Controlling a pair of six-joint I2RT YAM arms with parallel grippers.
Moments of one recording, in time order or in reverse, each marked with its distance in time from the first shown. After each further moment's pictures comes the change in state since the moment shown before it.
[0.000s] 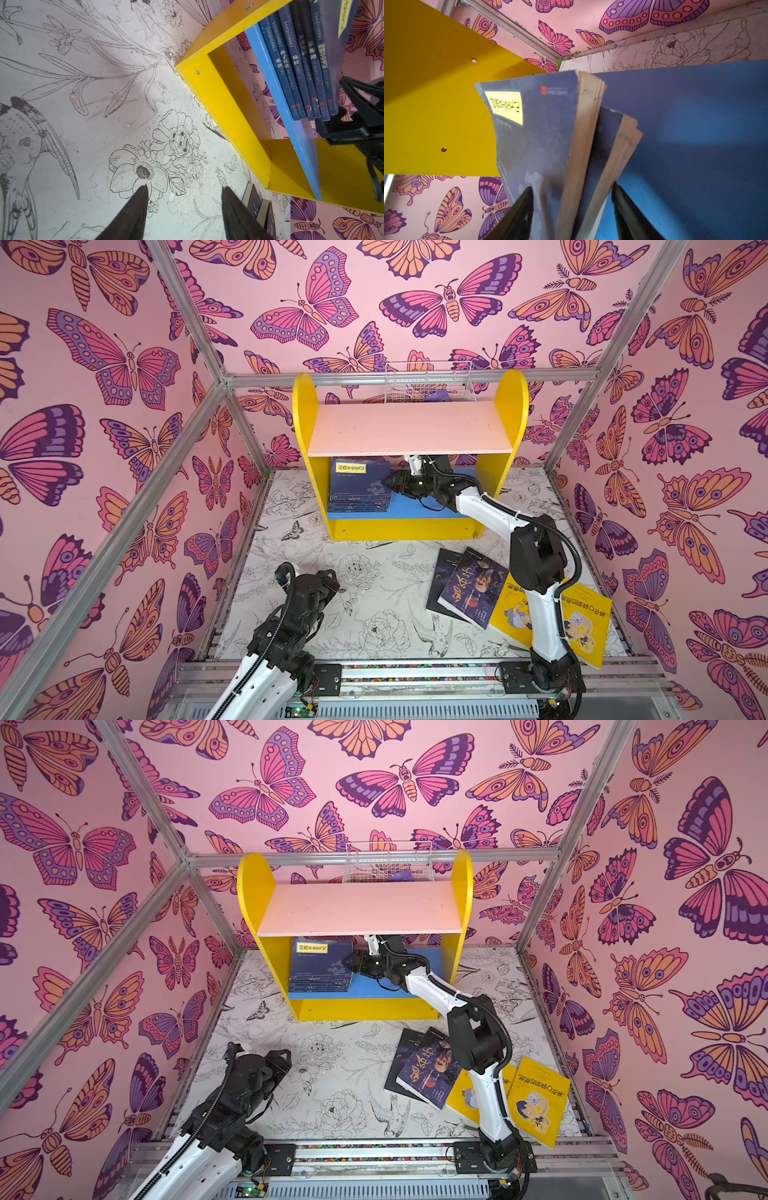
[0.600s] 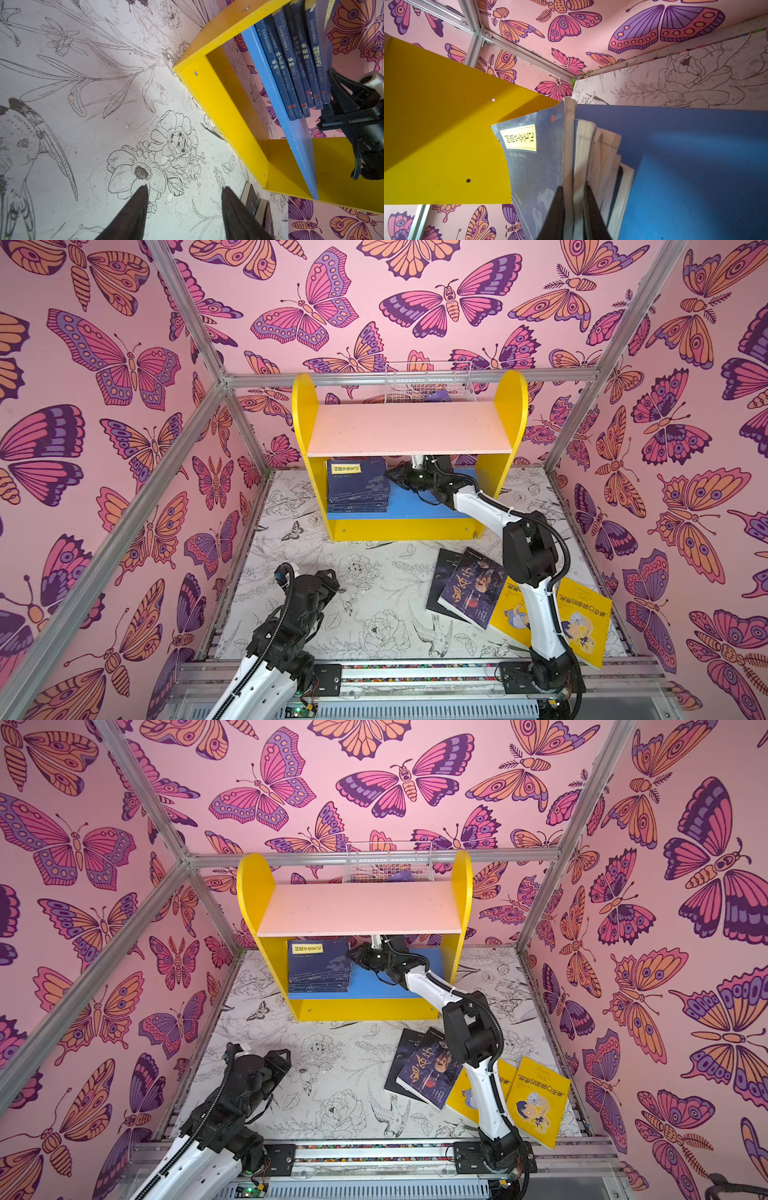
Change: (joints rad) left arm 0.000 -0.007 0.000 0.002 0.000 0.000; right arm -0.025 0.068 0.056 0.144 -0.046 0.135
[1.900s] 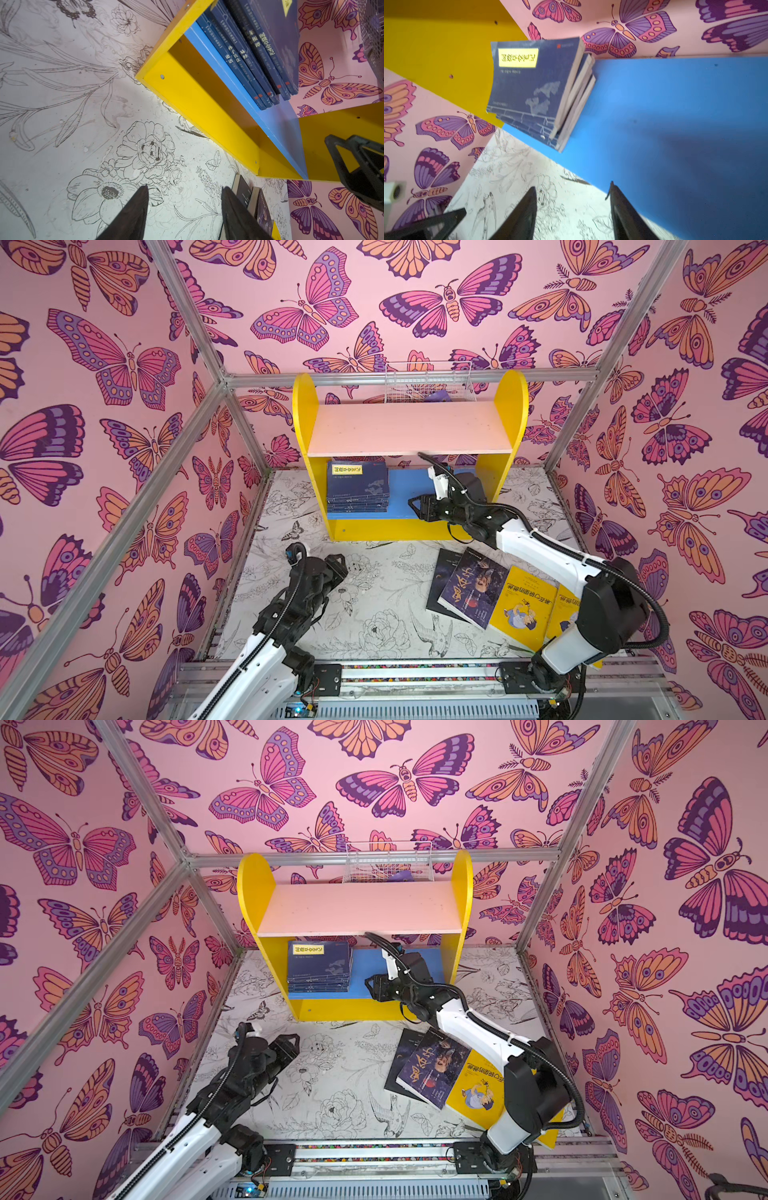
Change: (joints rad) left arm 0.000 0.224 0.122 0.152 0.077 0.169; right arm 0.085 -0.675 -0.669 -0.167 0.362 -0.463
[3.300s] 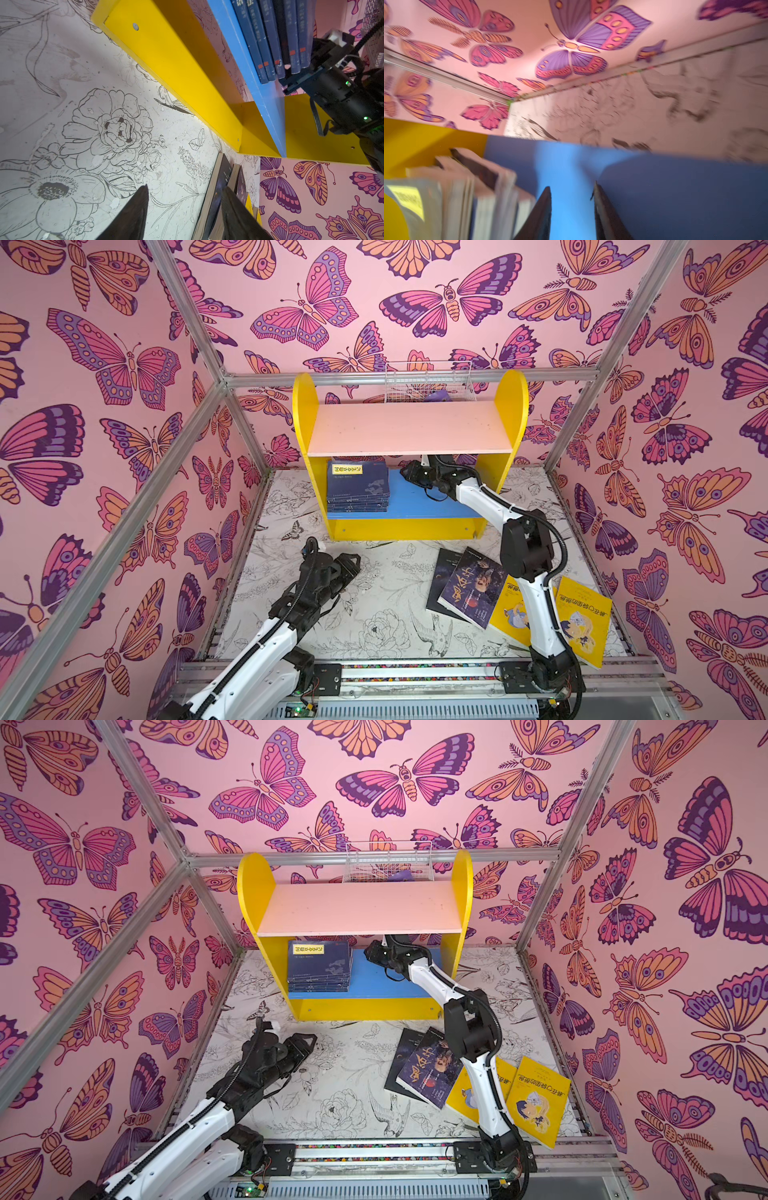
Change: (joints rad) left arm 0.019 0.152 -0.087 0.243 0.215 -0.099; right arm -0.128 0.793 0.877 -0.106 -0.099 0.326
